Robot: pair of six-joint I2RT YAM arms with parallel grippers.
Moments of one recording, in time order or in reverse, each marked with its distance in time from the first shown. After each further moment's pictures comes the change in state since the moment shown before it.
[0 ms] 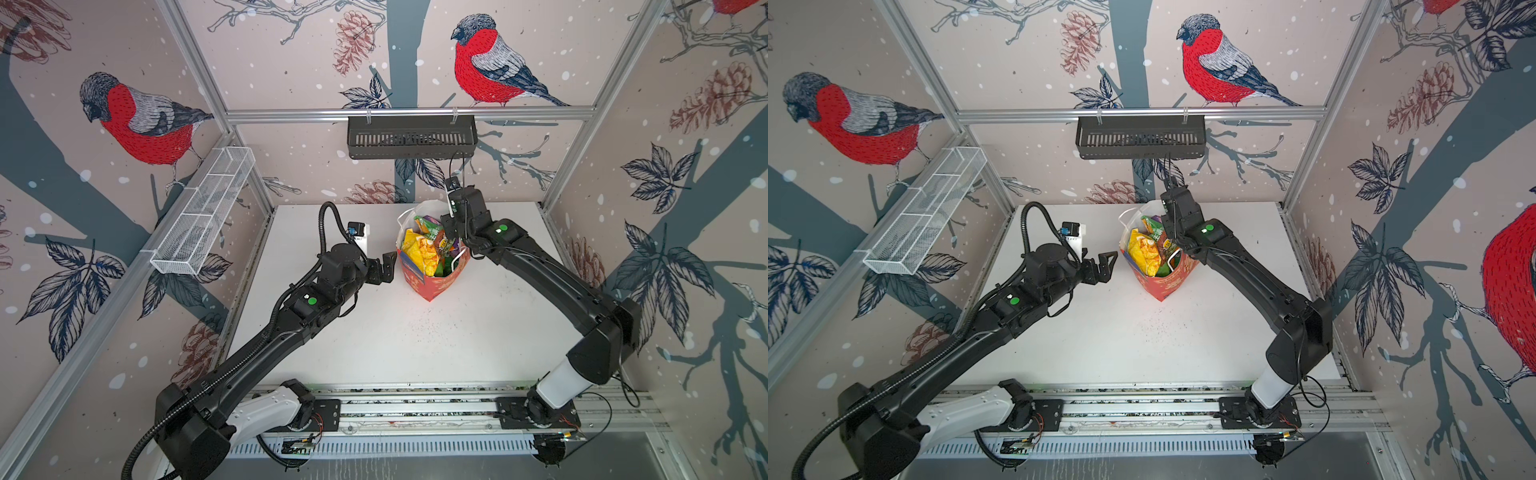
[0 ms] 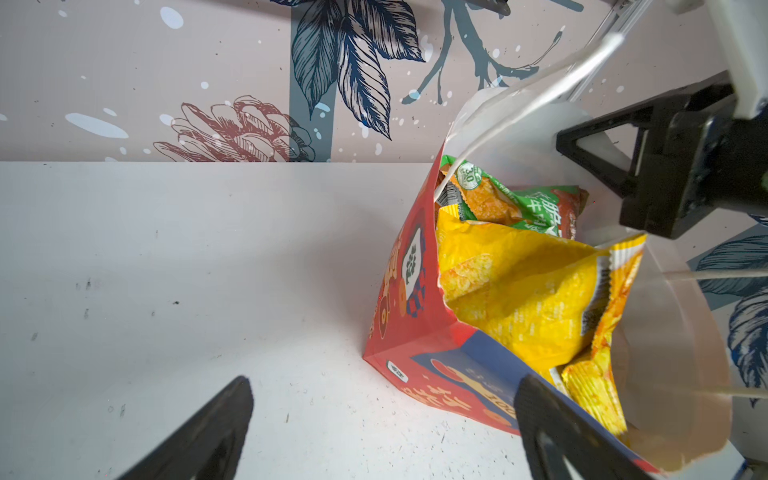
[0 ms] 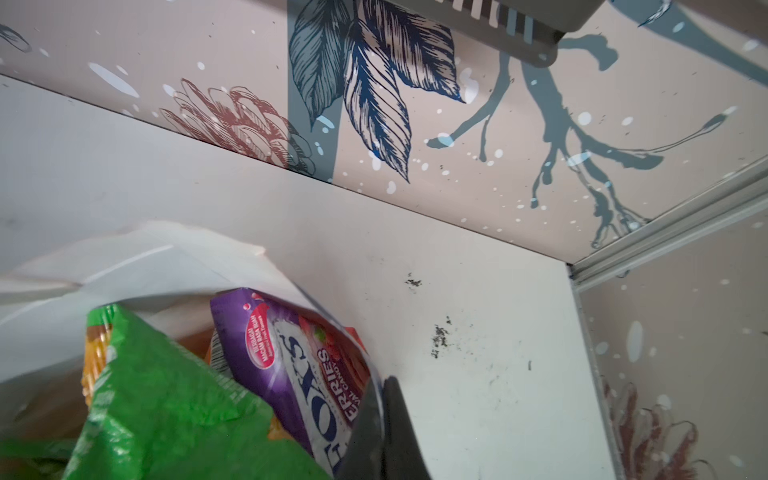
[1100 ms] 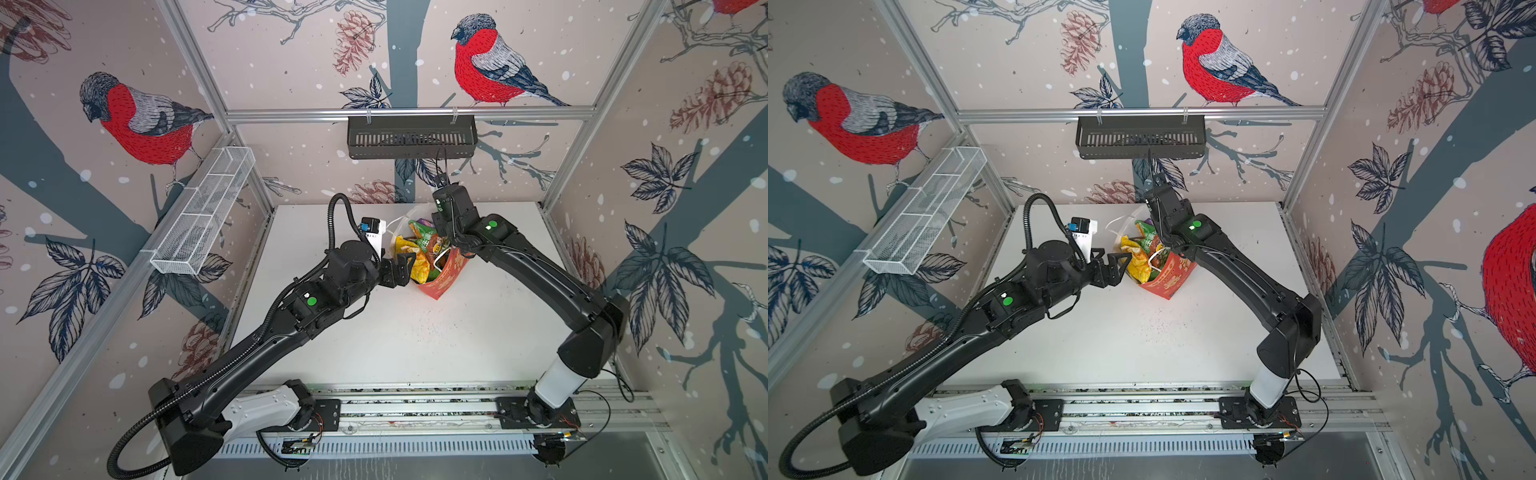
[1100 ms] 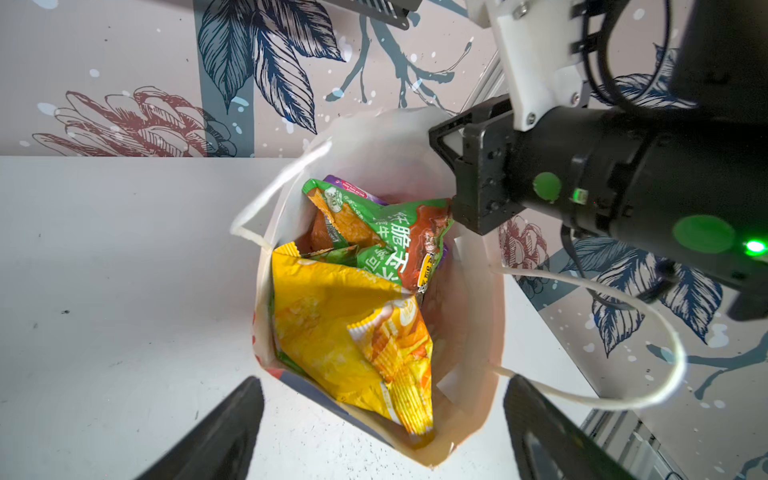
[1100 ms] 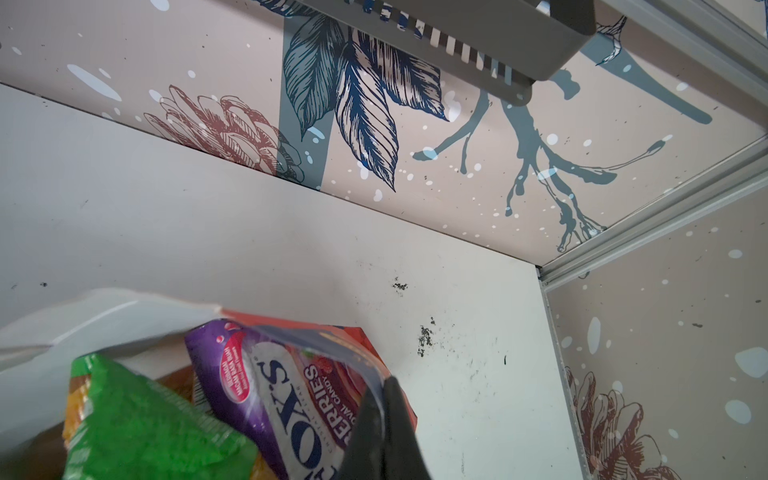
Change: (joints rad) left arm -0.164 0.027 0.177 -0.136 -0.009 -0.106; right arm 0.064 0.061 0.157 -0.124 0.095 0.039
